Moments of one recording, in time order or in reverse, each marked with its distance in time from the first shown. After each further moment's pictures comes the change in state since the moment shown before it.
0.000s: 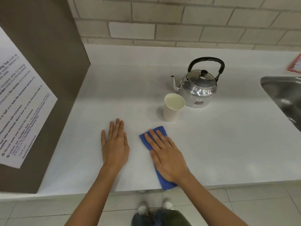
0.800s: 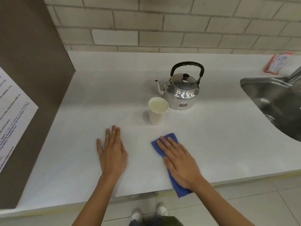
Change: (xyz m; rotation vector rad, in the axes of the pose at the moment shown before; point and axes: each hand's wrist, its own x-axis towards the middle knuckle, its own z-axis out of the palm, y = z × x) left_hand -0.013 0.034 0.013 -0.055 0.021 -0.012; right_hand -0.055 0.065 -0.024 -0.006 0.008 0.080
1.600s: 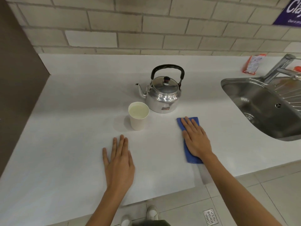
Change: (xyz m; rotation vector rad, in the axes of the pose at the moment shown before) left_hand -0.025 0.066 0.026 -0.039 -0.079 0.127; right_hand 0.028 0.131 -0.043 -0.023 0.095 0.425
